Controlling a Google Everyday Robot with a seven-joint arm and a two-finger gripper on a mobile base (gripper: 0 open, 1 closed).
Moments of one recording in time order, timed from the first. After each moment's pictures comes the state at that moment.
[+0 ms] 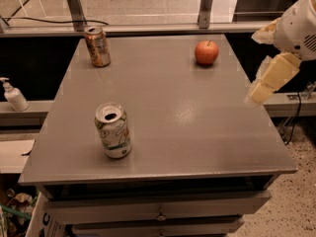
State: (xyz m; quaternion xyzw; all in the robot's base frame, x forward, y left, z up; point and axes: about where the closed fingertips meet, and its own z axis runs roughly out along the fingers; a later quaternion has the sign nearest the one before) arm 0.502 -0.198 0.963 -0.58 0.77 0.06 0.26
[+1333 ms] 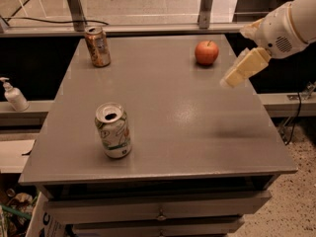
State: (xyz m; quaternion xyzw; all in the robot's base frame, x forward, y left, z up) arm 0.574 -0.185 0.945 -0.52 0.77 0.10 0.35
